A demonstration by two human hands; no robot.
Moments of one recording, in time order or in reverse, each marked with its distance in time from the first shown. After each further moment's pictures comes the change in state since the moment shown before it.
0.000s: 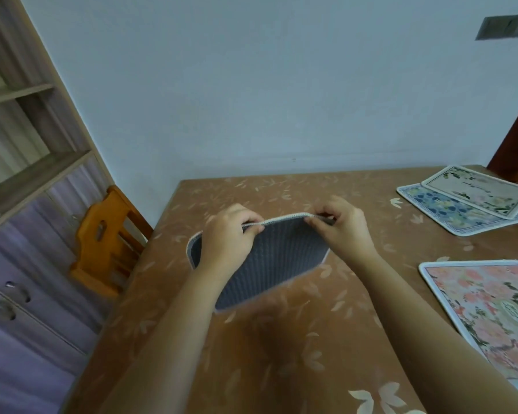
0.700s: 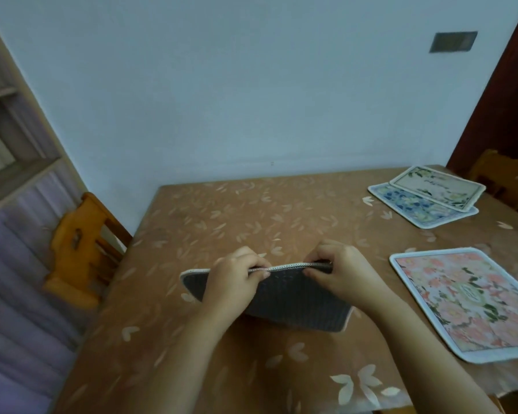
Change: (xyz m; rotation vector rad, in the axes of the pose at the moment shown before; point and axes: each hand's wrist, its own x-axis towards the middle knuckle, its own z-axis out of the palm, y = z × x) left_hand -0.060 0.012 0.022 -0.137 -0.204 0.020; right_hand -0.069 -0.018 -0.044 -0.161 -0.391 0.081
